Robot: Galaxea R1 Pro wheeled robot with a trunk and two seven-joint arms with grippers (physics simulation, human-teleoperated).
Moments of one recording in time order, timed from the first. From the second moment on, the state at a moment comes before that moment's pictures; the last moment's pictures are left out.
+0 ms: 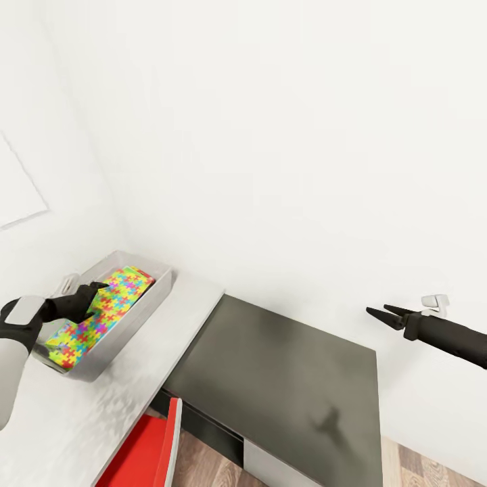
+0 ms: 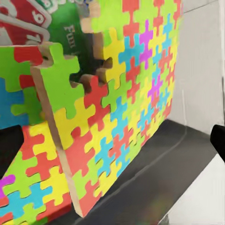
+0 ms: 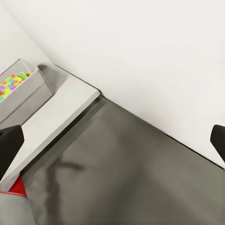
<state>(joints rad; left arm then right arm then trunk) -1.06 0.41 0.37 -0.43 0.90 0.69 0.10 -0.45 -0.27 -0.55 -1.61 0.01 0.90 1.20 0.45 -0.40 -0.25</state>
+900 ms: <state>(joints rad) -0.86 0.41 0.37 -1.03 1.18 1.03 0.10 -0.45 -0.27 -0.55 -1.61 0.02 0.82 1.19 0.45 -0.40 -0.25</state>
